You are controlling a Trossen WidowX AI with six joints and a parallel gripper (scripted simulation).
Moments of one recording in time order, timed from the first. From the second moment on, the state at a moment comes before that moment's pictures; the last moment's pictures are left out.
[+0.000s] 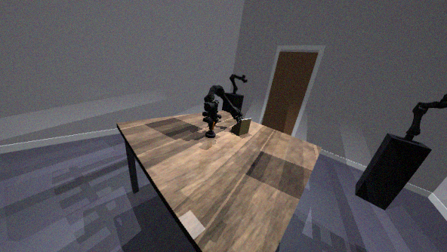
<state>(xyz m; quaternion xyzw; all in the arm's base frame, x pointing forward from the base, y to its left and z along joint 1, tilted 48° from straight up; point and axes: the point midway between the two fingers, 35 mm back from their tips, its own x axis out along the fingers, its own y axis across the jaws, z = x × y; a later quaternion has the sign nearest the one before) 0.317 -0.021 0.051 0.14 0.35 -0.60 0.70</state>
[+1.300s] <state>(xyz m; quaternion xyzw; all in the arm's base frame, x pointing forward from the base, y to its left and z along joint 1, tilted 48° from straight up) 0.318 -0.021 0.051 0.22 0.29 -0.64 0.68</state>
